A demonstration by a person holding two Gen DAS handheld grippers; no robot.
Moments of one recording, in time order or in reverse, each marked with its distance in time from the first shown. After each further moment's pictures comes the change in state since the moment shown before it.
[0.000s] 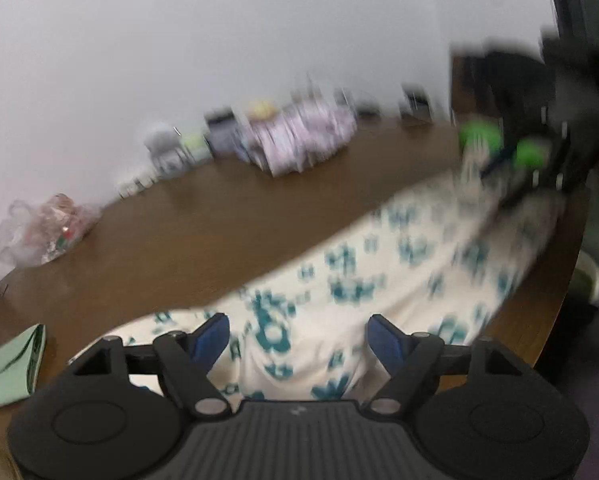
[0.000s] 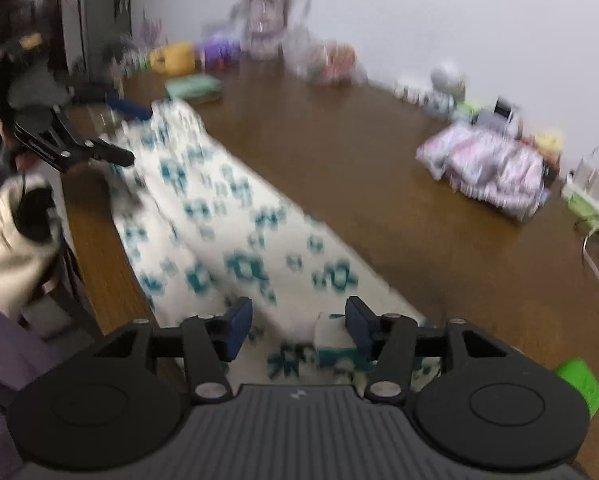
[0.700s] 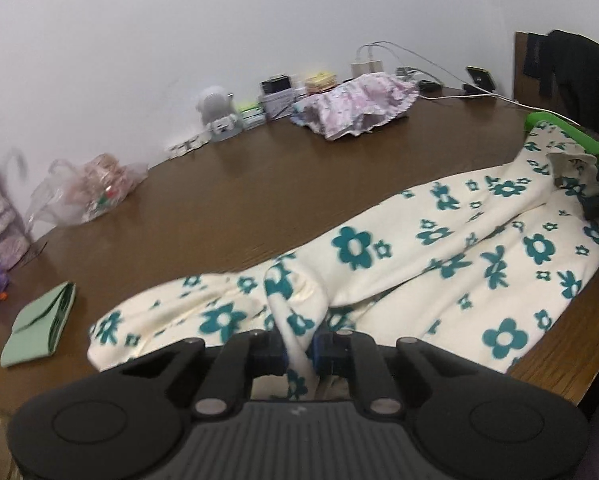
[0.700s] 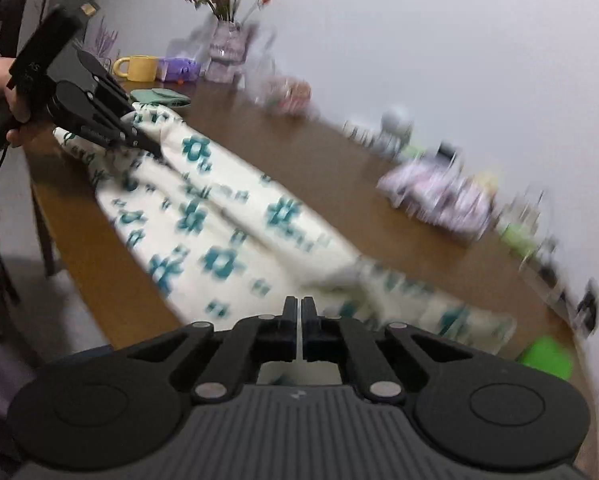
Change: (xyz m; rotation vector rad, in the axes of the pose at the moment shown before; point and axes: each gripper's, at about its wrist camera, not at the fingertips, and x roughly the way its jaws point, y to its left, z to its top) left arm 0.012 -0.007 -0.007 -0.137 0.051 0.184; right arm -0.011 0.079 -0.041 0.019 -0.169 -0.234
